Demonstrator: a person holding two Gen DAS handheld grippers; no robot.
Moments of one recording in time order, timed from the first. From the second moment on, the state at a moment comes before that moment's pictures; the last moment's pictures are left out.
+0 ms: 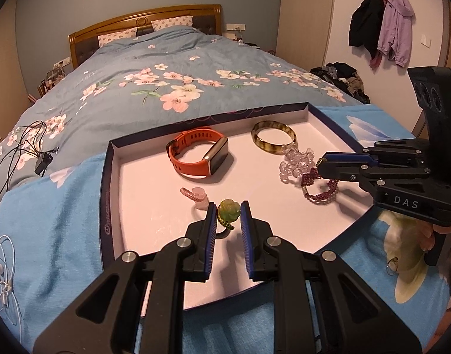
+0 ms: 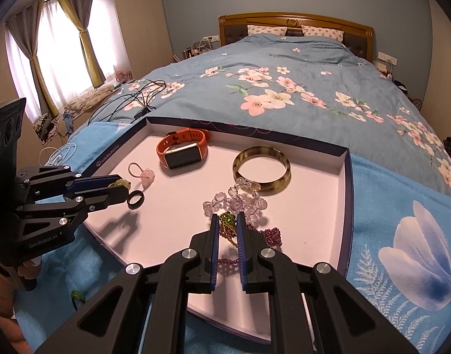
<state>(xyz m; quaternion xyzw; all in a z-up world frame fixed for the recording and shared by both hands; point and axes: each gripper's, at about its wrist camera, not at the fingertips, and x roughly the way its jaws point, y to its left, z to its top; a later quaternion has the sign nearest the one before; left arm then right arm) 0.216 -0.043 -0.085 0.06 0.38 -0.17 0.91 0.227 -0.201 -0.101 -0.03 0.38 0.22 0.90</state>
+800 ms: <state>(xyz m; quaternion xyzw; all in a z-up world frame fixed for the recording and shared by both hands) 0.224 -0.044 -0.095 0.05 0.39 -0.16 0.91 0.229 -0.204 -0.105 -0.01 0.39 0.21 0.90</state>
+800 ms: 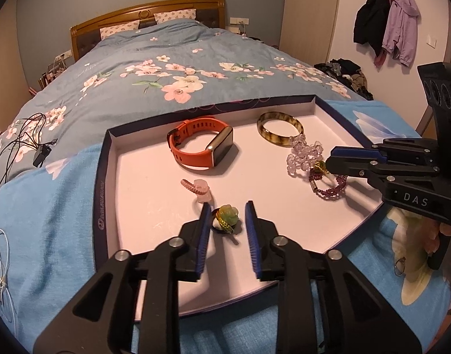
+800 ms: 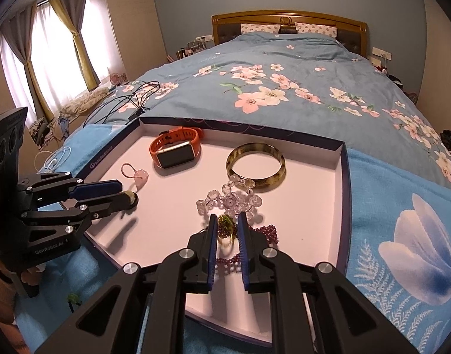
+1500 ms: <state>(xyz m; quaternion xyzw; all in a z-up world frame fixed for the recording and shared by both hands) 0.130 -0.016 -0.041 0.06 0.31 -0.19 0.93 0.148 -0.234 -0.061 -0.02 0.33 0.24 0.91</state>
